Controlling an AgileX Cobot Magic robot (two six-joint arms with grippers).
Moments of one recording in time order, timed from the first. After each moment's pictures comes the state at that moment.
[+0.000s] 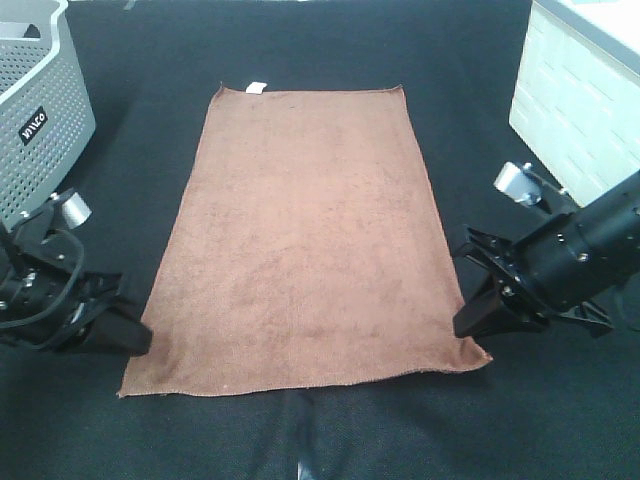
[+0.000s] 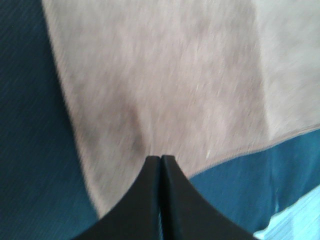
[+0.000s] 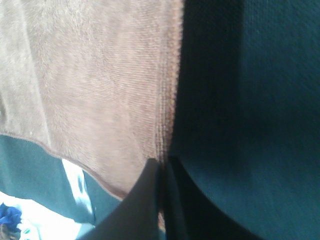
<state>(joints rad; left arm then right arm) -0.15 1.74 -0.62 -1.21 0.54 0.95 0.14 1.70 -0.69 0.87 0.62 -0.48</state>
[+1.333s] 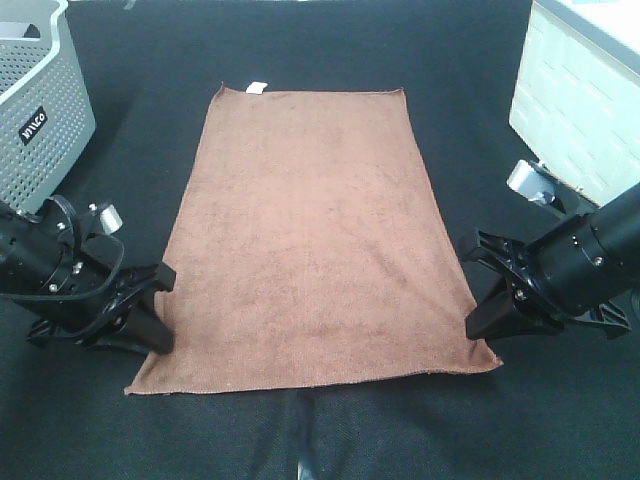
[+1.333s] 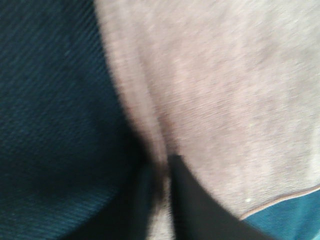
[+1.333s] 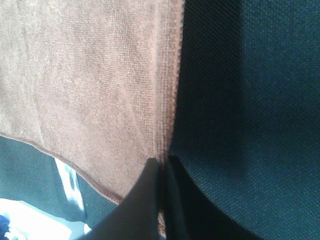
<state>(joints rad) -0.17 1.97 -0.81 -1.09 0.56 0.73 0.14 1.66 -0.67 0.84 0.59 -0.46</state>
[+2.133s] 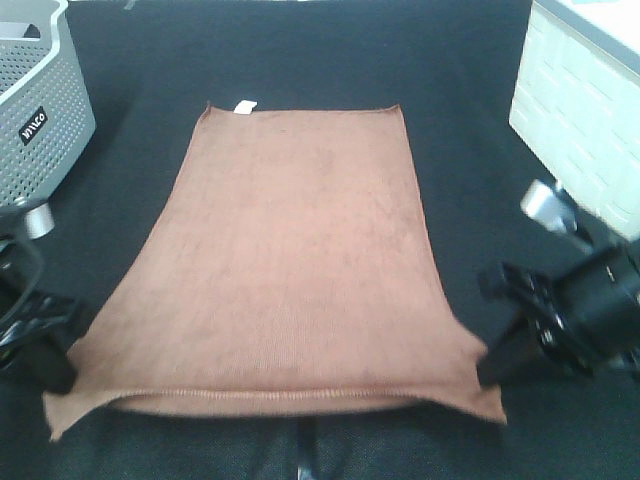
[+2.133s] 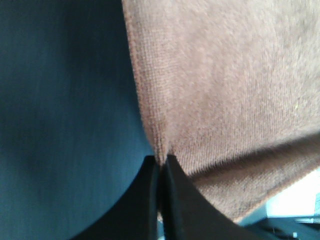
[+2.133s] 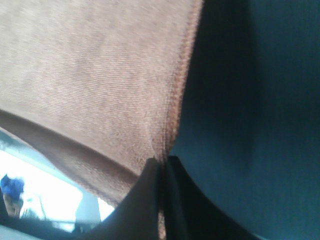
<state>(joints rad) -0.17 1.57 -0.66 -0.52 0.69 0.28 0.14 1.51 -0.55 0.83 0.70 -0.45</state>
